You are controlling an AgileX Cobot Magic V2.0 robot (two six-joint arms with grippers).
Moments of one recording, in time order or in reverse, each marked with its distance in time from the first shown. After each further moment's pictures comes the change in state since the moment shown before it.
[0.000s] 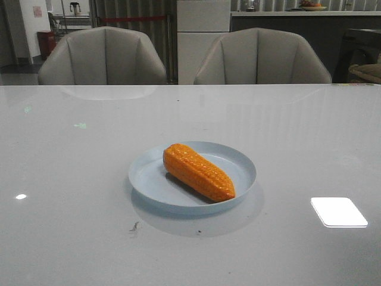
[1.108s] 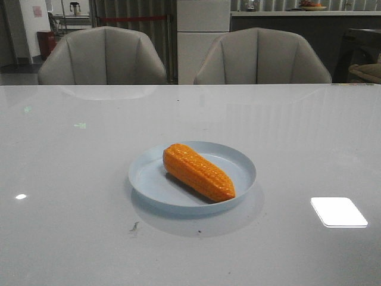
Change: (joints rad) left arm -0.004 0.276 -0.327 0.000 0.176 0.004; right arm 0.000 0.000 0.000 0.000 -0.005 0.000
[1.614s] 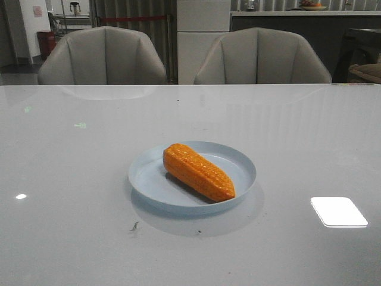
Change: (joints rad) left arm 0.002 0.401 -0.163 -0.281 0.151 0.336; right arm 0.000 0.000 0.000 0.000 0.000 0.000
